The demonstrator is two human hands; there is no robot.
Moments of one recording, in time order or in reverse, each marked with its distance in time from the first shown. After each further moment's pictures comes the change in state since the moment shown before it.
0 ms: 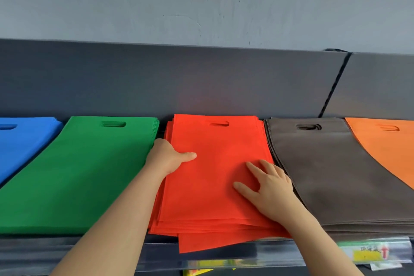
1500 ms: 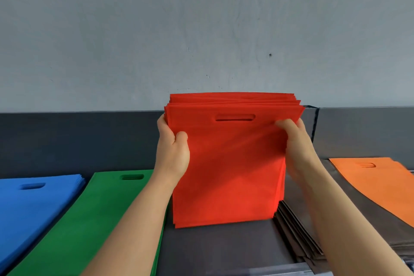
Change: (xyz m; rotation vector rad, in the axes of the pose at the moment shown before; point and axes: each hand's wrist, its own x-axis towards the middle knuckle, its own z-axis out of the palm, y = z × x) left_hand -0.082 0.077 -0.104 -0.612 0.268 0.666; right_hand 0.014 -0.067 -0.162 1.404 0.487 -0.071
